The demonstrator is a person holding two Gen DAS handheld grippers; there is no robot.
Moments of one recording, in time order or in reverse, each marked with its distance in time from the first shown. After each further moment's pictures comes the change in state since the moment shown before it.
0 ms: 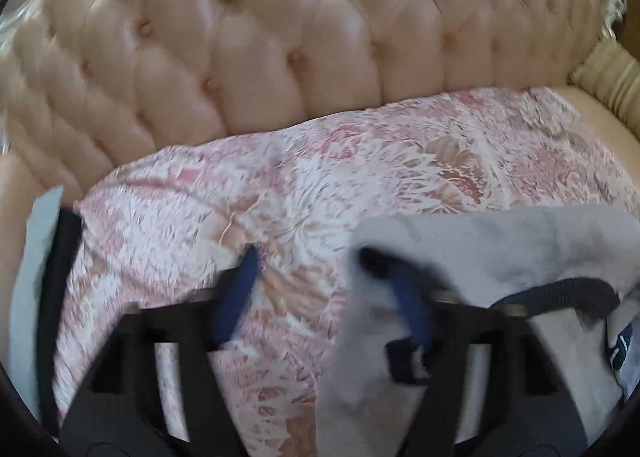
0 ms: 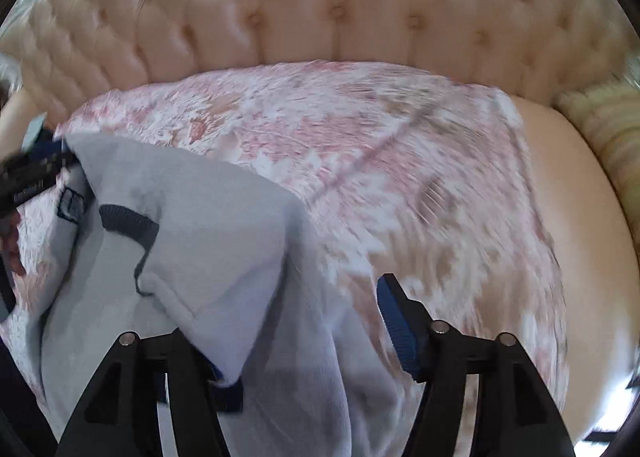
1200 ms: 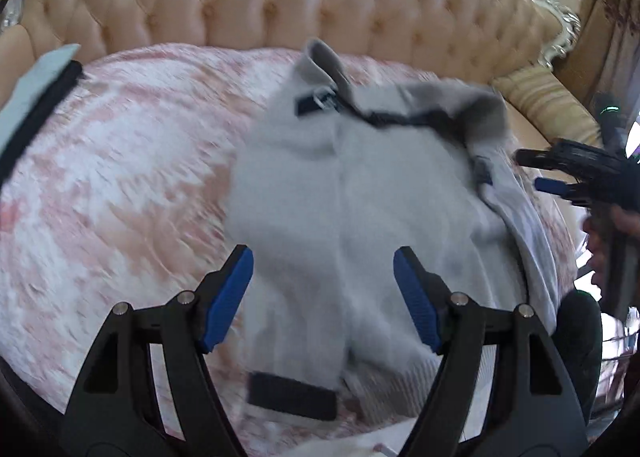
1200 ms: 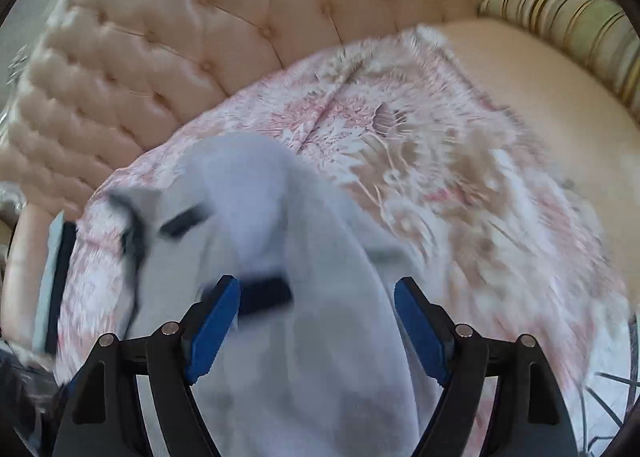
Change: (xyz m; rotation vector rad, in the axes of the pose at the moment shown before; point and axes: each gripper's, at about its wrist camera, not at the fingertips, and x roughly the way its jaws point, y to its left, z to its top) left arm -0.128 -0.019 -0.157 -0.160 0.088 -0.281; right arm -0.061 -0.003 -0.065 0.358 -0.045 0.068
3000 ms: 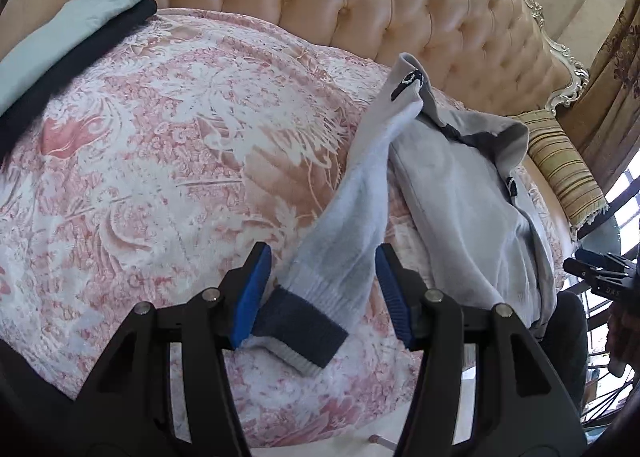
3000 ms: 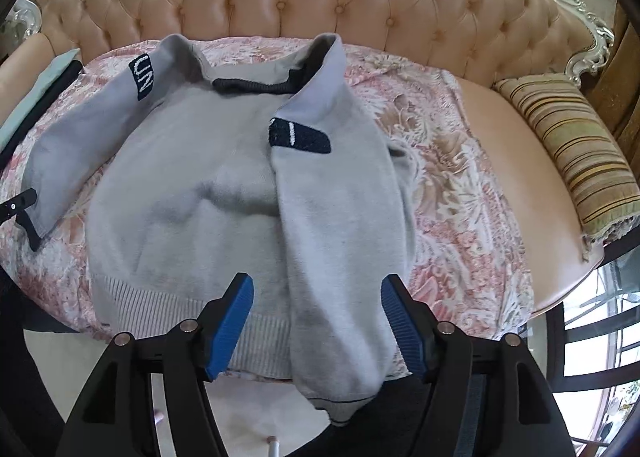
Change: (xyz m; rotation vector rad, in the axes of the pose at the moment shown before) left arm -0.042 0.144 -0.032 -0.161 -0.027 -0.089; right arm -0.047 0.077 -0.112 -0.414 0.040 -0.265
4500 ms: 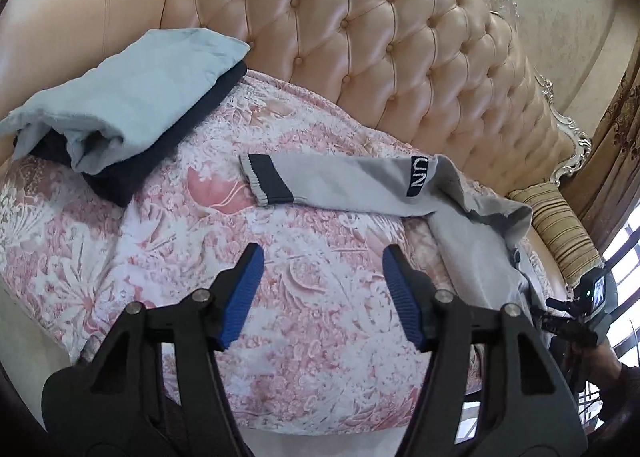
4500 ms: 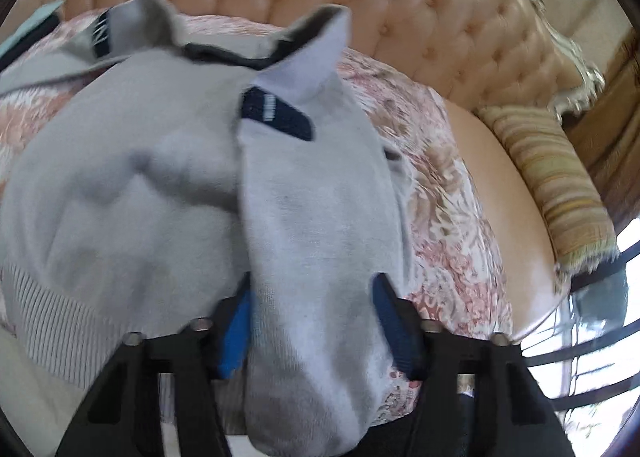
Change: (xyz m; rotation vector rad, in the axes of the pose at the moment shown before) left arm -0.098 0.080 -0.003 -0.104 -0.252 0.023; right arm 0.057 0.006 -0.002 -0.089 -0.047 -0.202
